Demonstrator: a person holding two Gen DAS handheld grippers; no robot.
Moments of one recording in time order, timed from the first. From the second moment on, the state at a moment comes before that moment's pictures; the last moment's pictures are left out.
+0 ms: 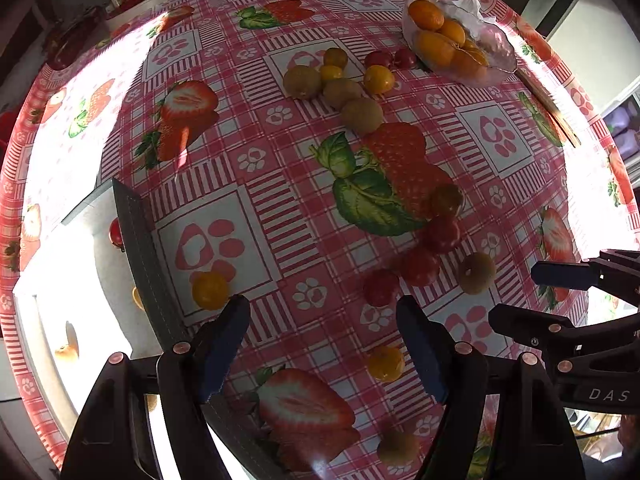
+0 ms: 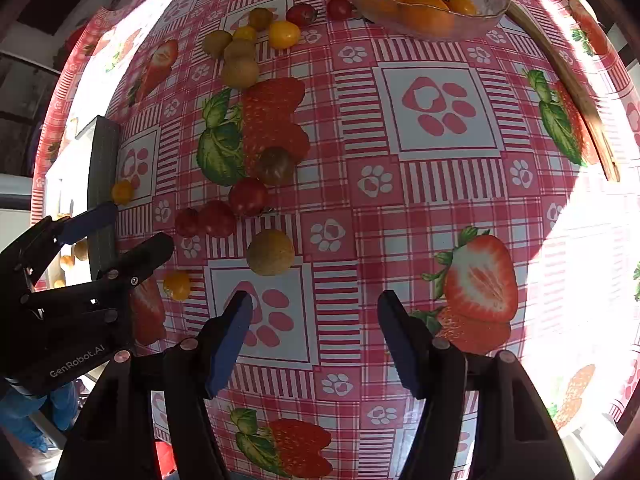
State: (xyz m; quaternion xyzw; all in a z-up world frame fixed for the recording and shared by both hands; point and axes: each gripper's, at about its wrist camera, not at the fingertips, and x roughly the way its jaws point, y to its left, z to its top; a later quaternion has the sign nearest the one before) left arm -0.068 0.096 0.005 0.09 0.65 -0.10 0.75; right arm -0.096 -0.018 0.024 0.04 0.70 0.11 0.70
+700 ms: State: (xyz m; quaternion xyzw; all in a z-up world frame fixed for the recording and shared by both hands) left arm -0.047 0.087 -0.004 0.09 0.64 -0.10 0.75; right arm -0.076 0.009 0.024 0.01 0.67 0.15 0.72
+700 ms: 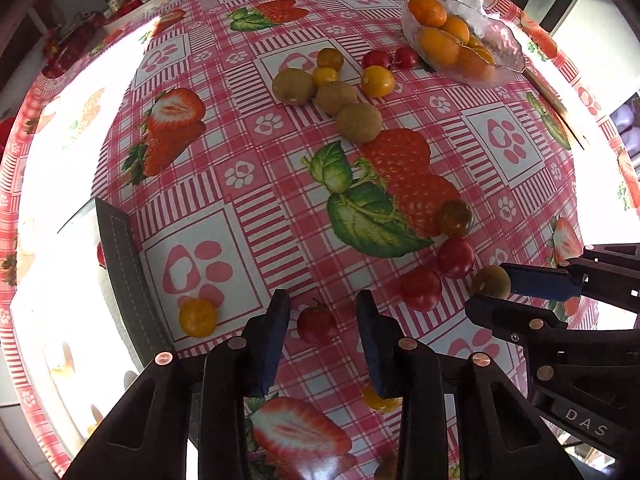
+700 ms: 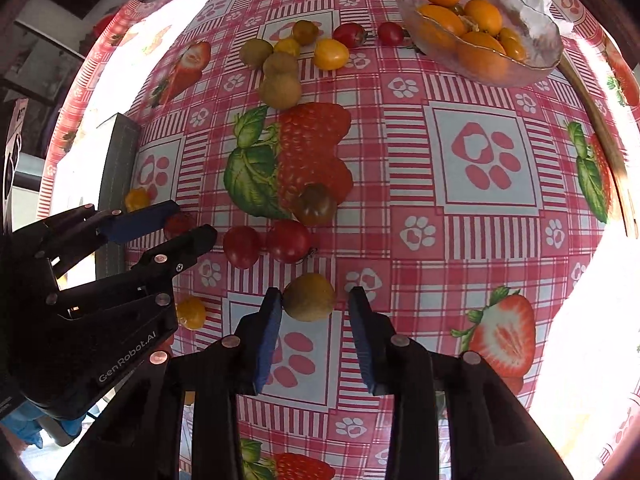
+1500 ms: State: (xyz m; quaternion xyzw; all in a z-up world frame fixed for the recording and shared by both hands) left arm -0.082 0.147 0.025 -0.01 0.66 -0.10 0.75; right arm -0.086 -0.016 0.044 0.08 0.69 0.14 0.71
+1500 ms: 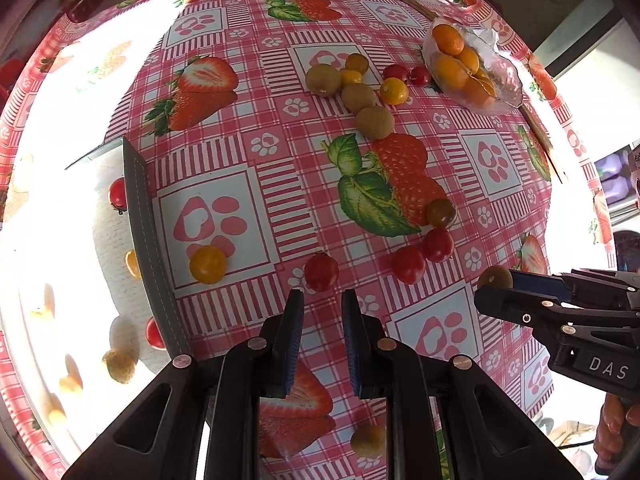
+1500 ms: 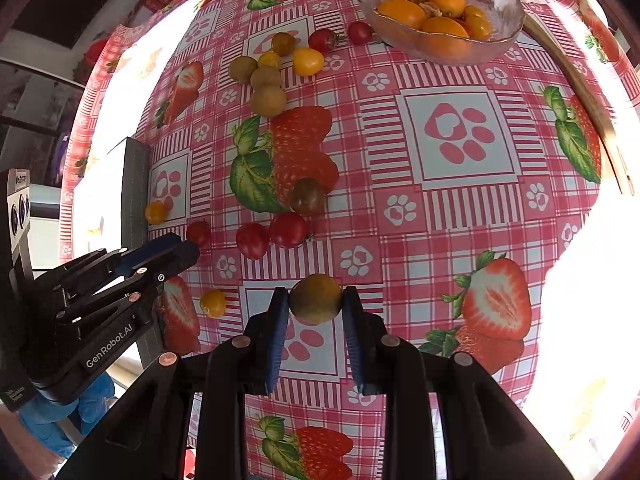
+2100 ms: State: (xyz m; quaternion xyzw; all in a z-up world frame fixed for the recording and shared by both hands) left arm -0.071 0.154 0.020 0.01 0.64 -0.08 0.76; right arm -0.091 -0.014 0.045 0.08 0.69 0.14 0.71
